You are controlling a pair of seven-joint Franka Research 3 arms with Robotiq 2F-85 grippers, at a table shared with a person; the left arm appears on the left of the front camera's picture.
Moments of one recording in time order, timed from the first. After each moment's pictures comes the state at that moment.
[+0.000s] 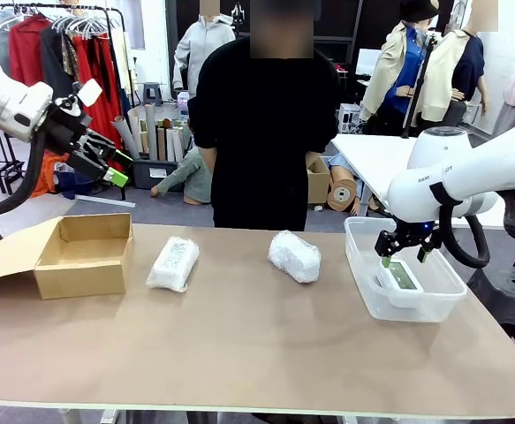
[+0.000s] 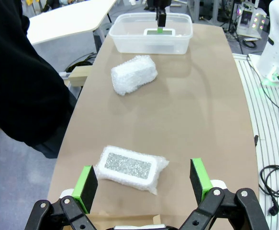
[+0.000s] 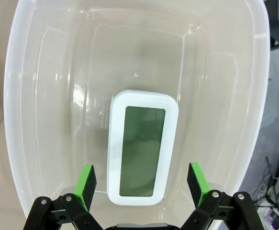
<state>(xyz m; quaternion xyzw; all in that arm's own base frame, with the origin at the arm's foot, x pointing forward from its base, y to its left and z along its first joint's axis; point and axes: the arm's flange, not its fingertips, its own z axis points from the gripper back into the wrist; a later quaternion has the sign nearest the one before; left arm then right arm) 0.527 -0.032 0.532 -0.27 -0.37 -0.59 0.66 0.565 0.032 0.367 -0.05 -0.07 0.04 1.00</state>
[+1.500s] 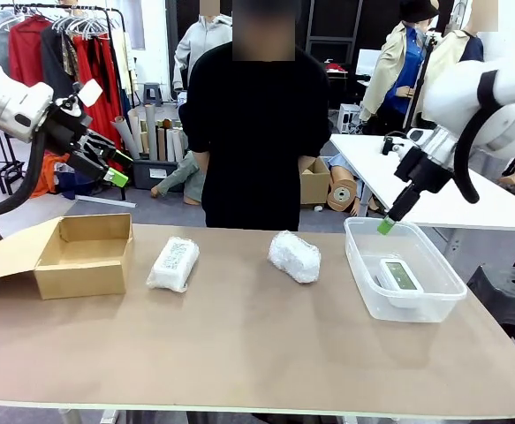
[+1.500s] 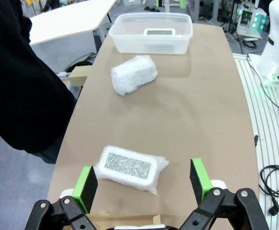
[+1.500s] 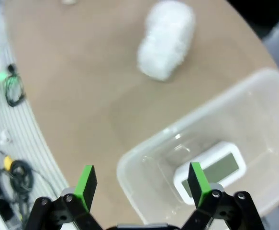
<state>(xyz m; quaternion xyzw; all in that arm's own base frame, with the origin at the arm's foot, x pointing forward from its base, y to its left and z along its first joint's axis) 0.527 -0.032 0.532 -0.27 -0.37 -0.59 0.66 0.530 0.046 0.487 0.19 -0.11 0.47 0.86</state>
